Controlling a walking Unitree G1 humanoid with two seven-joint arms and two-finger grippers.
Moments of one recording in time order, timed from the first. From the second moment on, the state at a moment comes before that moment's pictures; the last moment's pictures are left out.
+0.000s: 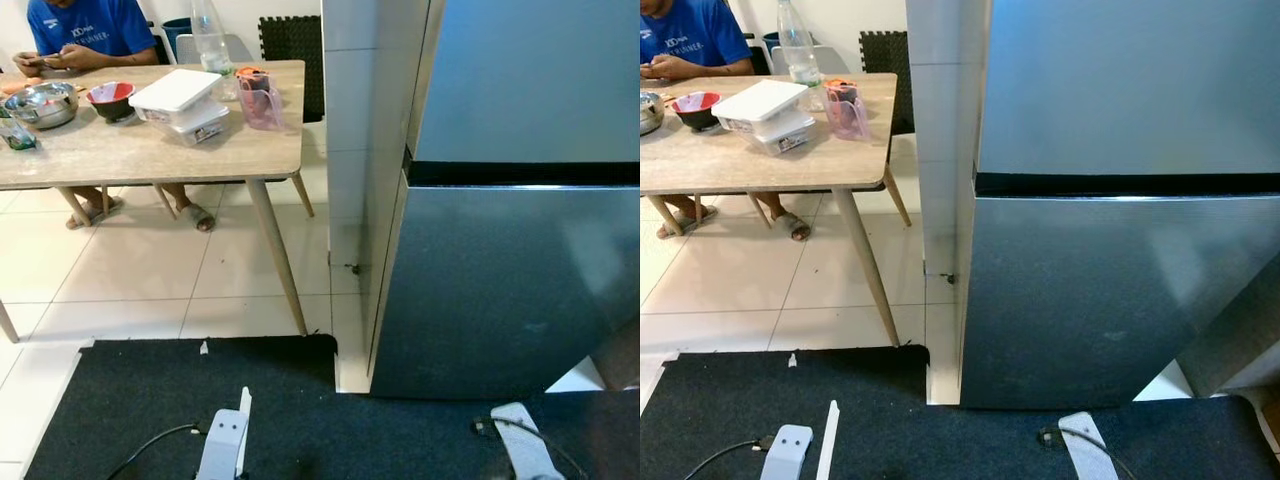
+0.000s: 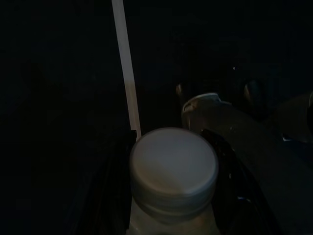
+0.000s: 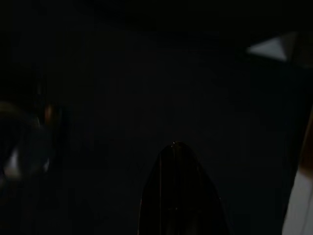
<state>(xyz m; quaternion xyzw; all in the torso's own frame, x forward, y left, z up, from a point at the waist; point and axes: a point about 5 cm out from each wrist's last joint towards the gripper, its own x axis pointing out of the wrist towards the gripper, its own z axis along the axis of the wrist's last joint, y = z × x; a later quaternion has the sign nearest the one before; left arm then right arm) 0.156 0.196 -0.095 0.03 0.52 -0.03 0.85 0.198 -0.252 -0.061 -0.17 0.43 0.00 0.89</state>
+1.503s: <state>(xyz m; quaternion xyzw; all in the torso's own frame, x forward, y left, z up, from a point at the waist) 0.153 0.196 -0.096 0.03 0.52 -0.03 0.85 0.332 -0.188 0.179 0.01 -0.08 0.50 0.86</state>
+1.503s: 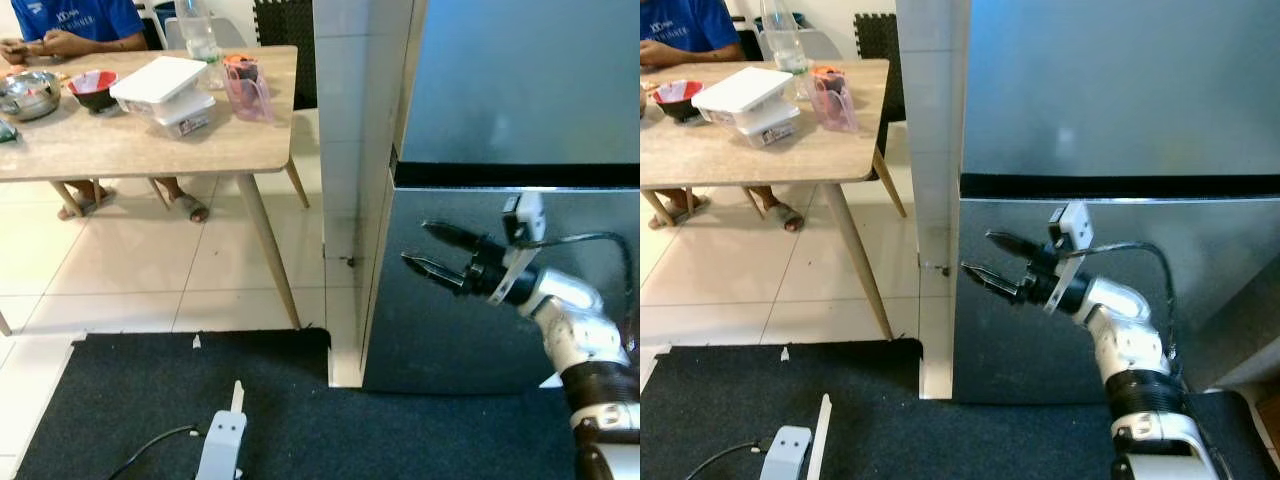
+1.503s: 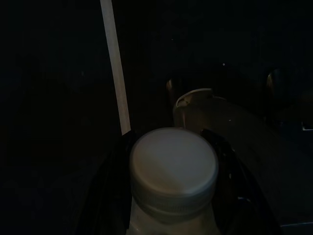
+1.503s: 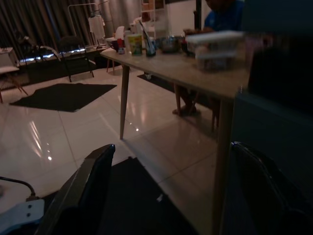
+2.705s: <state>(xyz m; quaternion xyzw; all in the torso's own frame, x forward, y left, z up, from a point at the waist) 0.153 0.196 -0.096 0.03 0.52 -0.04 0.85 0.357 -0.200 0.224 -0.40 0.02 0.36 0.84</state>
